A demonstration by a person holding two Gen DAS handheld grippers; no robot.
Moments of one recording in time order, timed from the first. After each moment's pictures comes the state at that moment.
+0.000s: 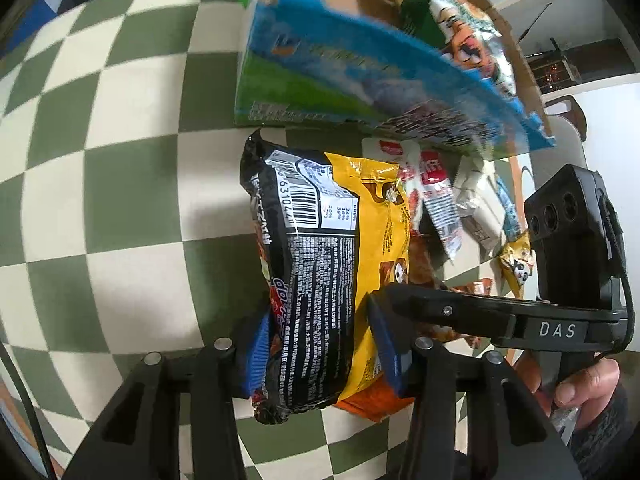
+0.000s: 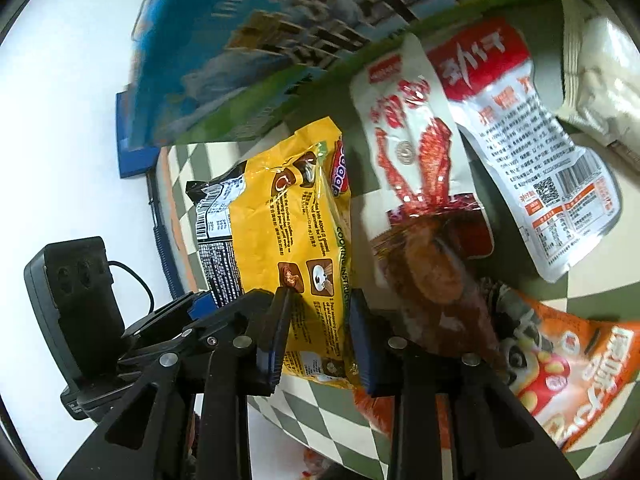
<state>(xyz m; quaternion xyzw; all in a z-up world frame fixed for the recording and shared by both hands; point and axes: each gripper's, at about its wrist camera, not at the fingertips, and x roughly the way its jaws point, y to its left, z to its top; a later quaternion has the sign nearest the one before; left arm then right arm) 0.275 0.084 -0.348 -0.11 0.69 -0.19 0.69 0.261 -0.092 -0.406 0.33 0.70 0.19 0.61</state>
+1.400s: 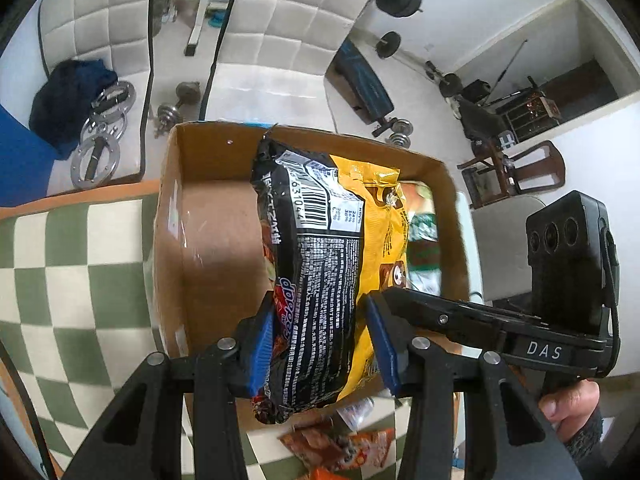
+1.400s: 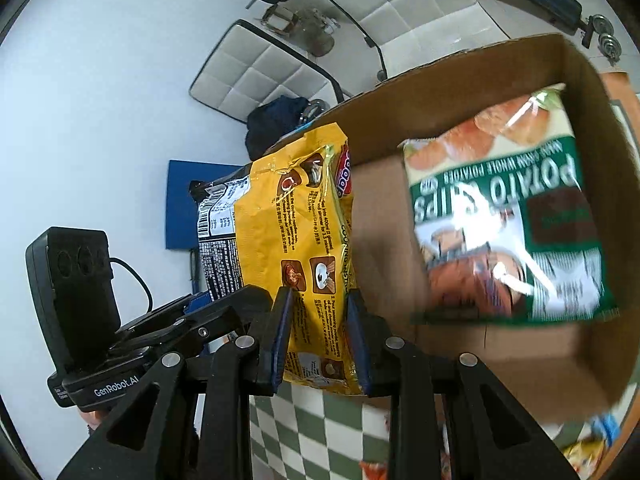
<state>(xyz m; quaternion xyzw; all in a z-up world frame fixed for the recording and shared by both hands) 0.480 0.043 -0.240 -0.13 0.63 -0.21 0.74 0.471 -0.152 -0.261 0.29 0.62 0.21 0.70</state>
